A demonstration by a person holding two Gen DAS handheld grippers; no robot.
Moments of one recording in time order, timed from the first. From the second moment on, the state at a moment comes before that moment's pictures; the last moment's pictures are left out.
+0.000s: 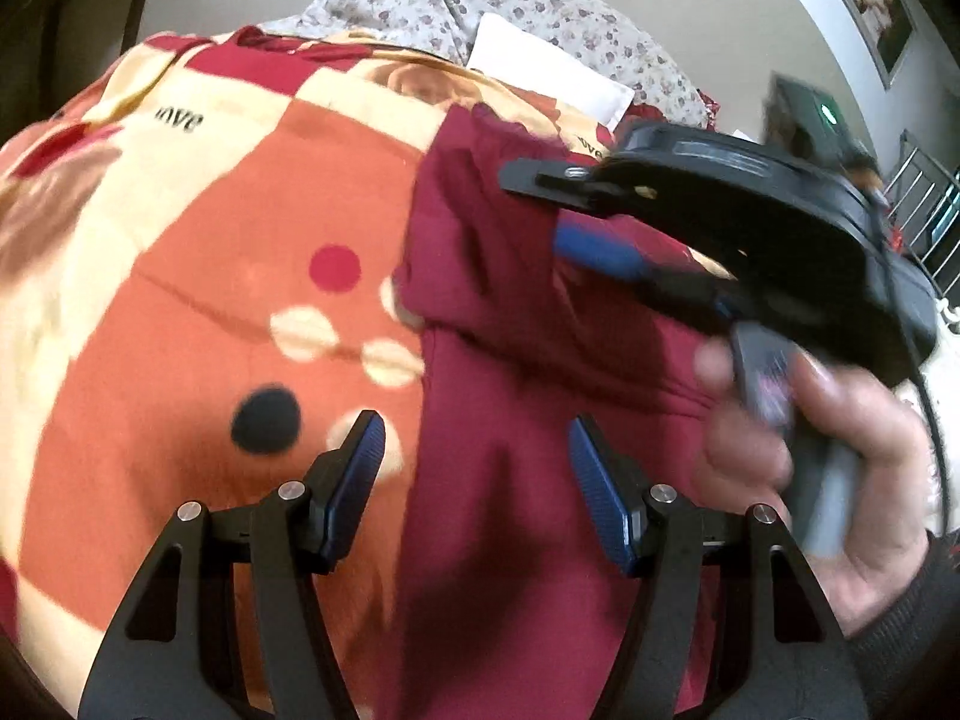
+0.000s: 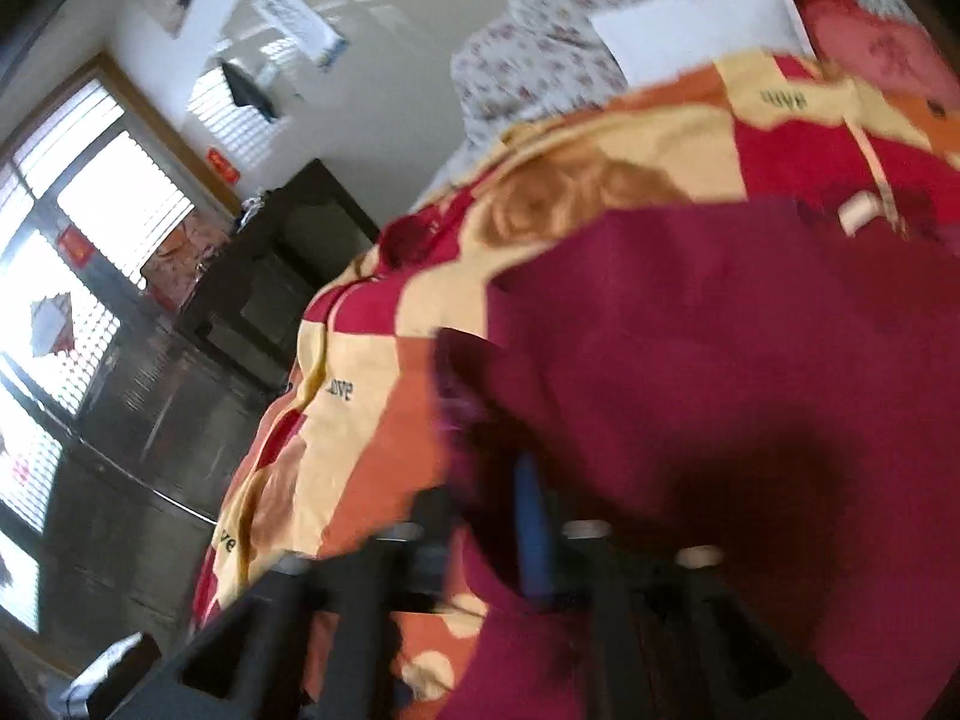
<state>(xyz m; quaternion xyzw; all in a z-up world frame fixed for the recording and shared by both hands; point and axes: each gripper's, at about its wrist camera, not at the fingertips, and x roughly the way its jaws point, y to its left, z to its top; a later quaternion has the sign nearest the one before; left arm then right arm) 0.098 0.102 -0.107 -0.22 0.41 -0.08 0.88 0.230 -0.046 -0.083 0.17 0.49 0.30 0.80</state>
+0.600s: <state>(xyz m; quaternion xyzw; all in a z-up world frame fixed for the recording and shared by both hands) 0.205 0.132 -0.095 -0.23 0.42 -0.09 0.87 0.105 -0.259 -0.062 0.07 0.41 0.13 0.90</state>
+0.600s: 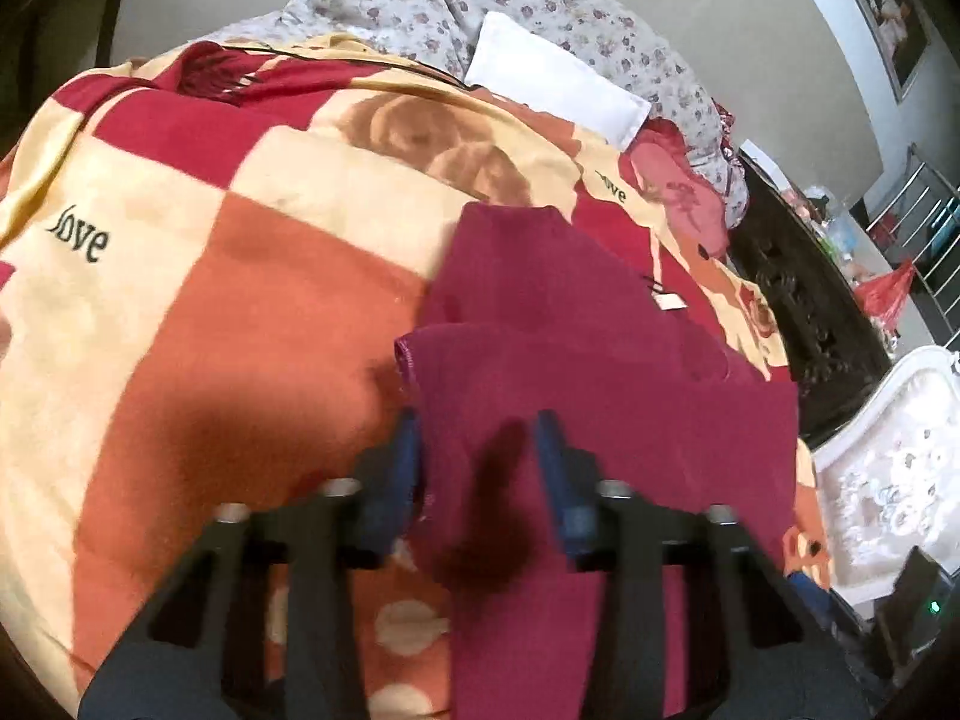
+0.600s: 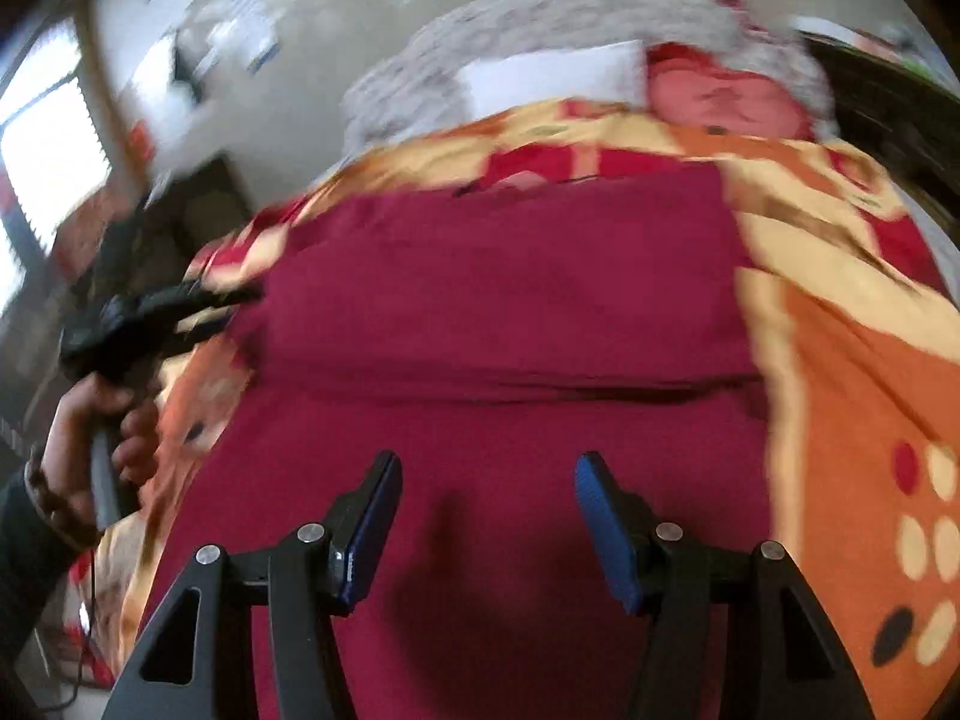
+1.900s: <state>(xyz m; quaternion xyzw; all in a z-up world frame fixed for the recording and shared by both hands) 0.229 0.076 -0.123 -0.16 0.46 -0.06 0.87 0.234 -0.267 -0.089 -0.03 0.45 0.10 0.89</state>
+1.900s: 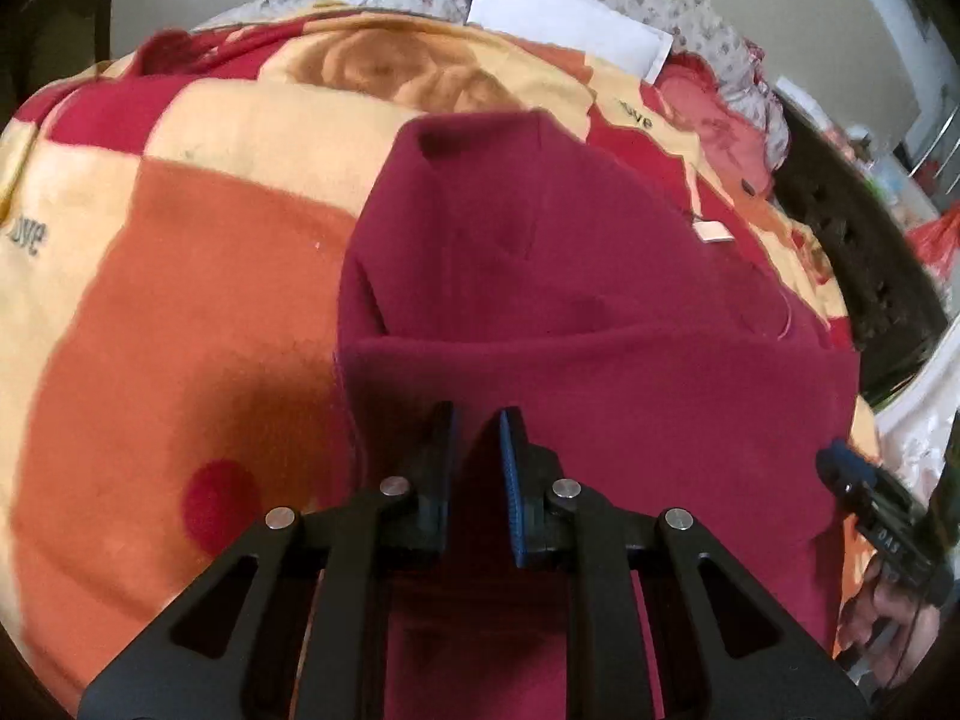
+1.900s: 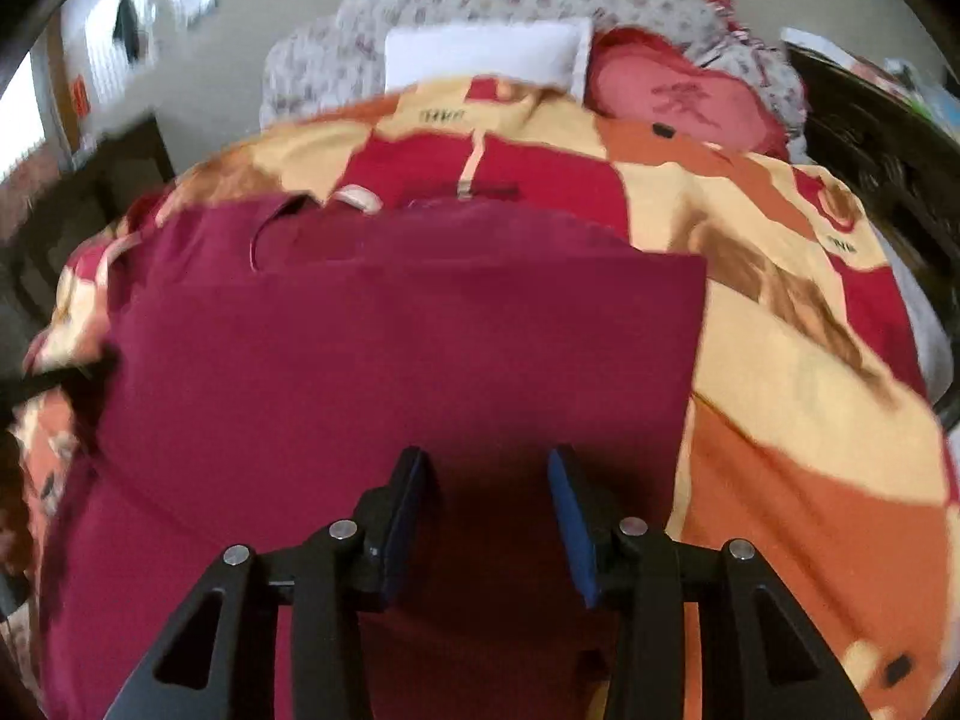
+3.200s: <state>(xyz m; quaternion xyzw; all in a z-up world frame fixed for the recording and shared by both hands) 0.070 0.084 -0.085 -0.11 0.49 -0.18 0.85 0.054 -0.260 -0.002 -0.03 0.45 0.14 0.88</state>
